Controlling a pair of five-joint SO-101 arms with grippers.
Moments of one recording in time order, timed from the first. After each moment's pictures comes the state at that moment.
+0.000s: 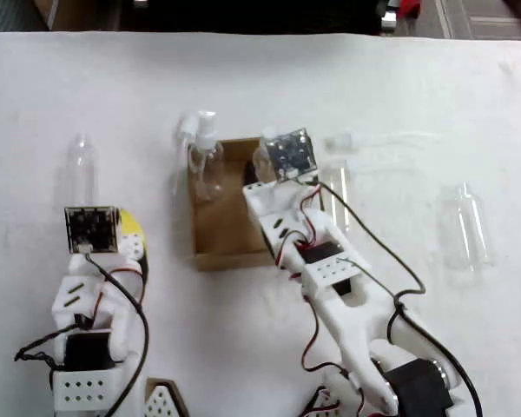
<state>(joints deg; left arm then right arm) -8.9 -97.5 92.5 41.5 0.5 -25.0 -19.9 61.2 -9.1 2.1</state>
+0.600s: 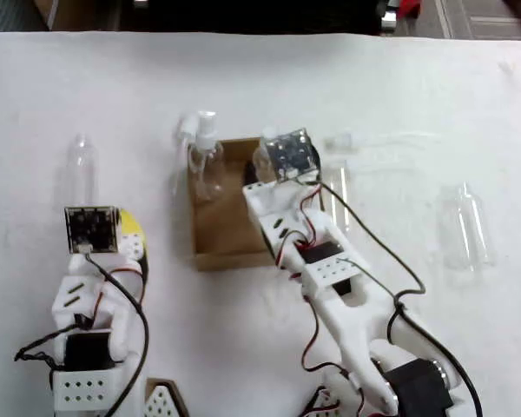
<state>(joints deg) -8.9 -97.5 92.5 41.5 0.5 -25.0 -19.9 61.2 -9.1 2.1</state>
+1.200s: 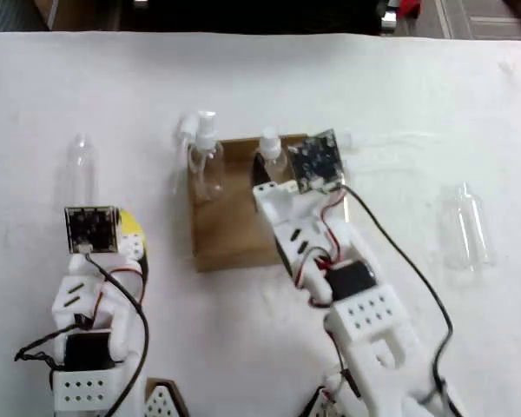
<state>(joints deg) -8.9 -97.5 92.5 41.5 0.5 -25.1 -51.5 61.3 15.2 2.2</state>
